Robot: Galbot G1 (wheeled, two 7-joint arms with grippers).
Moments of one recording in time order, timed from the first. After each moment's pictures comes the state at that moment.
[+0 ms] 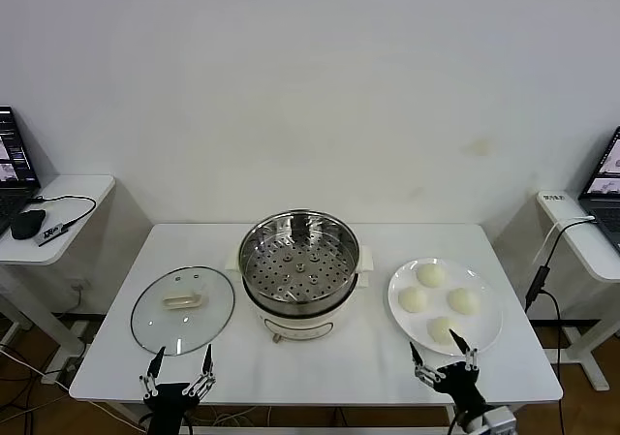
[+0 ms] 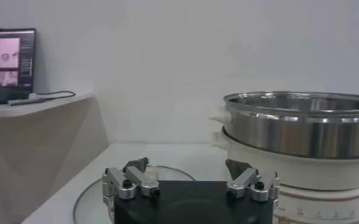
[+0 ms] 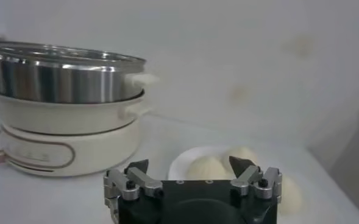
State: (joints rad) left arm 1.82 -1.37 -0.55 -2.11 -0.14 -0.09 -0.14; right arm -1.67 1.23 0.62 1.98 0.10 0.03 -0.11
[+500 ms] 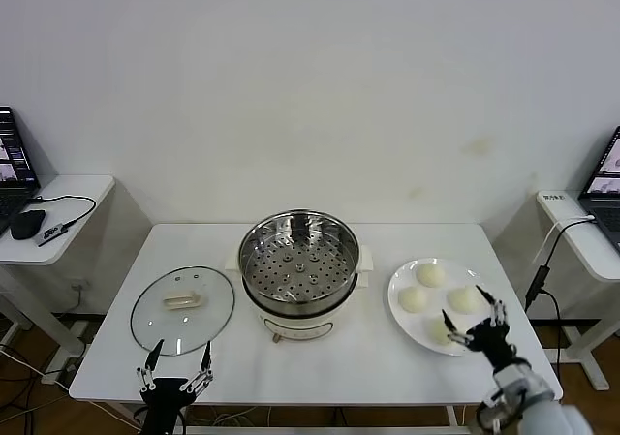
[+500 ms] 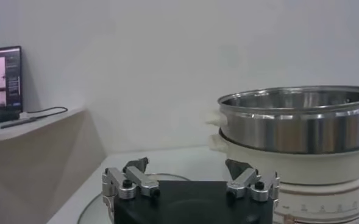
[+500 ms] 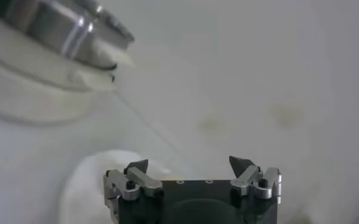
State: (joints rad) left arm 1.81 -1.37 -0.57 -2.12 -0.06 -0.08 -0.10; right arm -1.45 1.02 0.68 1.86 -0.31 0.02 -0.20
